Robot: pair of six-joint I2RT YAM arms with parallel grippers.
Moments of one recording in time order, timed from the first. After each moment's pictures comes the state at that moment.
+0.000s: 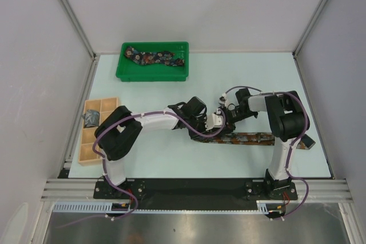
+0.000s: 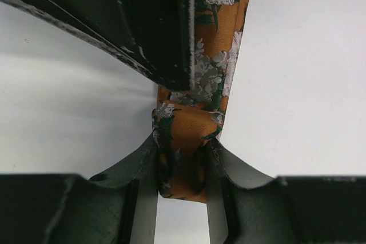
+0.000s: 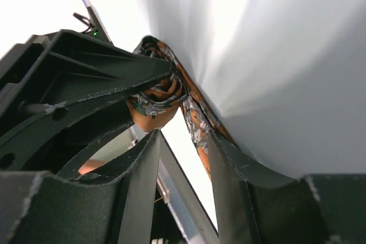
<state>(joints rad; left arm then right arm) -0.87 1.86 1.14 -0.29 0.38 0.50 0.23 1.97 1.03 -0.48 -1.05 0.13</state>
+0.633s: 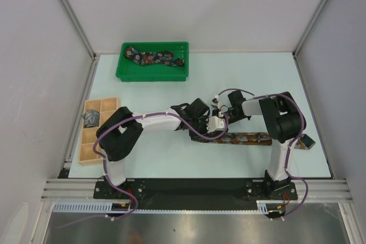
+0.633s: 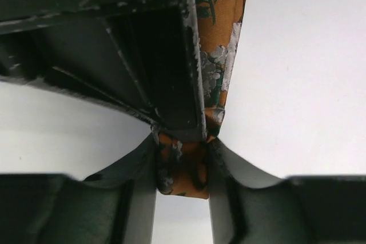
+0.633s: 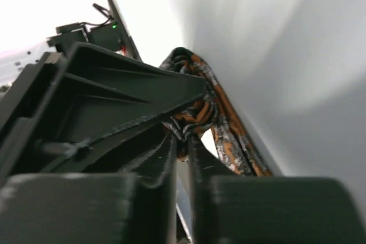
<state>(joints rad) -0.90 1.87 1.18 -0.36 0.29 0.52 0.32 1.97 0.97 -0.27 -1.14 0.29</state>
